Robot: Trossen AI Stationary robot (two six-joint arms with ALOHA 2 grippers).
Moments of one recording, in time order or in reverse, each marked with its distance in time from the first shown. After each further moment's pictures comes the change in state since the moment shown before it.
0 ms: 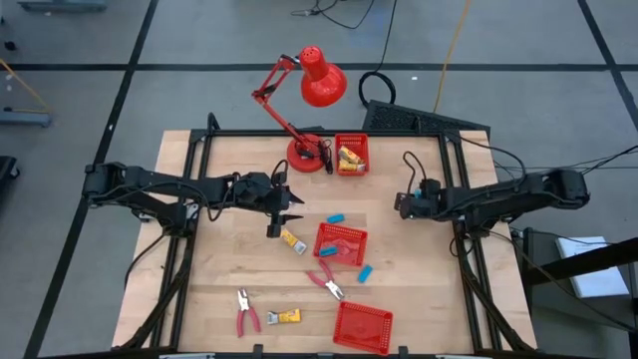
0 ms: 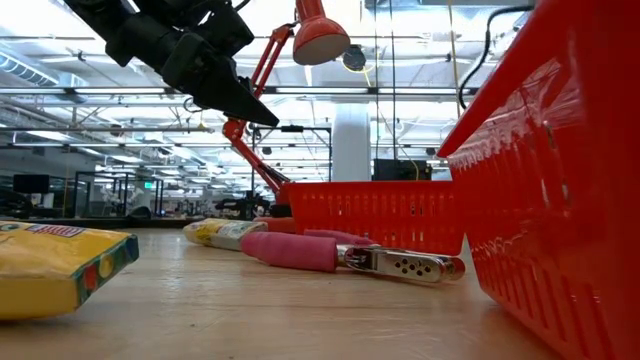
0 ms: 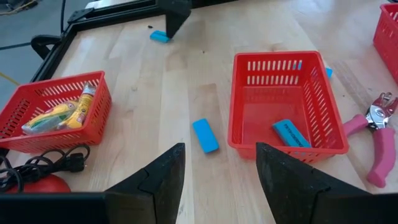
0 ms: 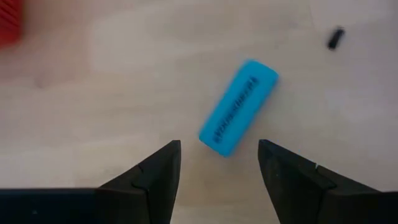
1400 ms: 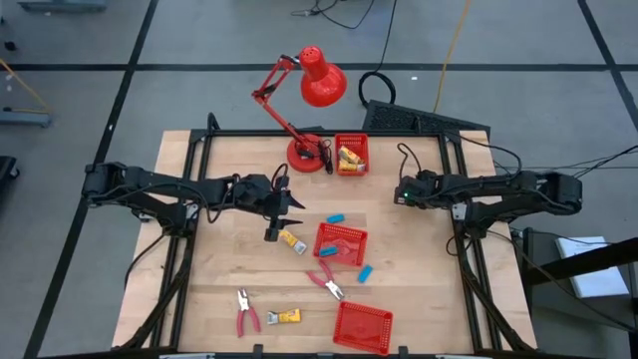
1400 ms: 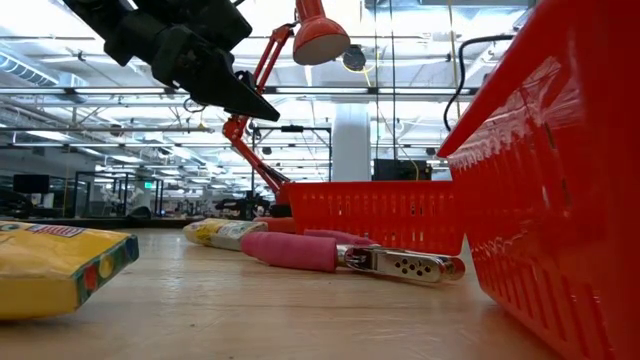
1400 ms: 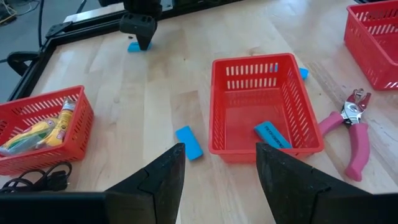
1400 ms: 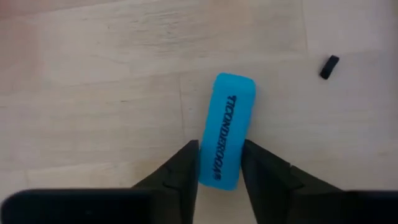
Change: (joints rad) left arm -0.019 0.000 0.000 0.007 0.052 0.041; right arm -0.297 0.109 -0.027 0.027 -0.133 -0.342
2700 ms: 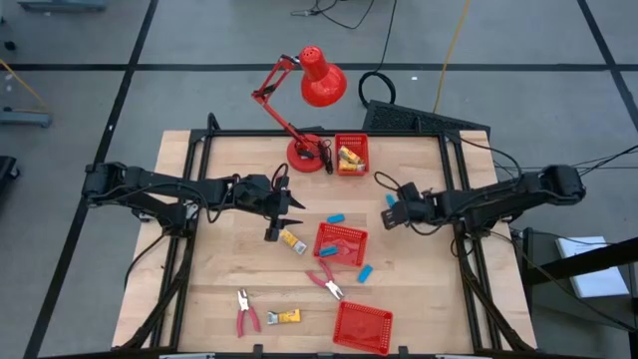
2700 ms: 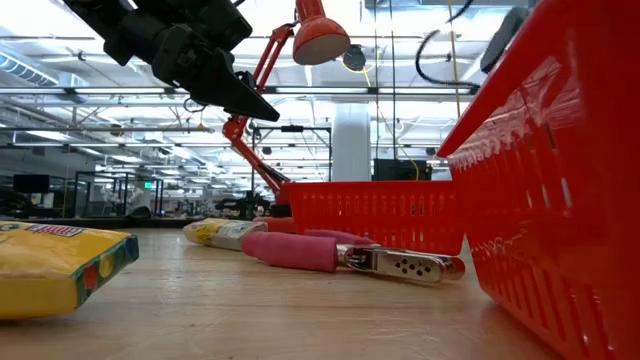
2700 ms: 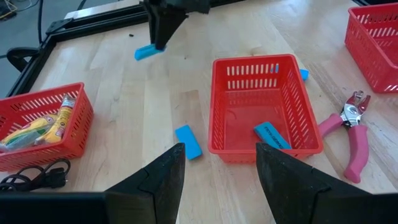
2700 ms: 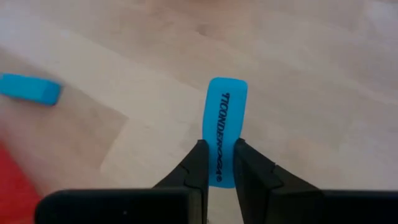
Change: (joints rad) left arm -0.001 0.000 0.000 -0.001 -0.003 -0.019; right arm 0.403 -0.062 0.121 0.191 0.126 -0.240
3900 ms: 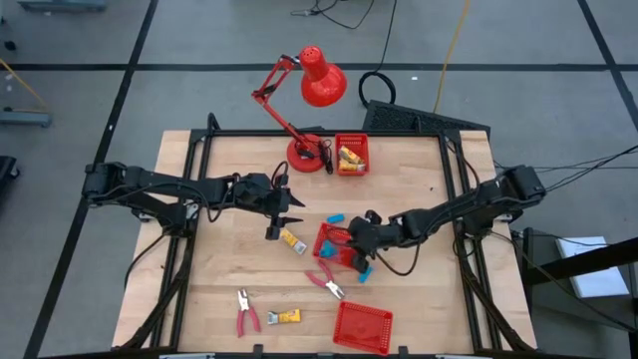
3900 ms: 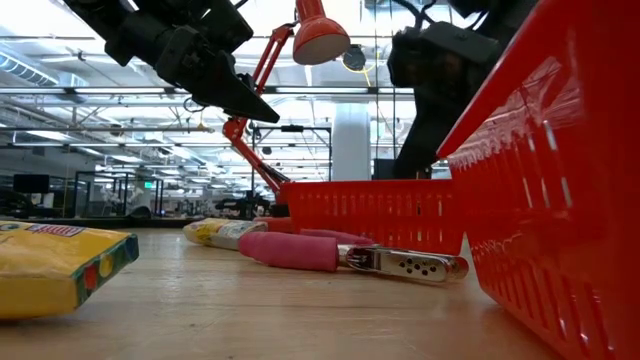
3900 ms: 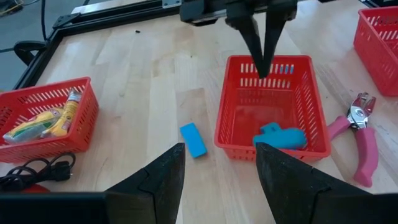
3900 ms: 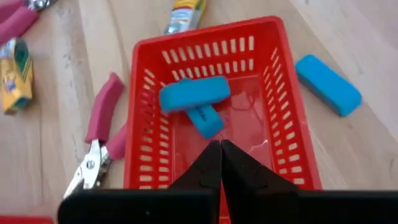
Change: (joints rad) left arm 0.010 0.000 0.000 -0.001 -0.011 -0.018; right arm 0.195 0.402 0.370 0.275 -0.263 -0.466
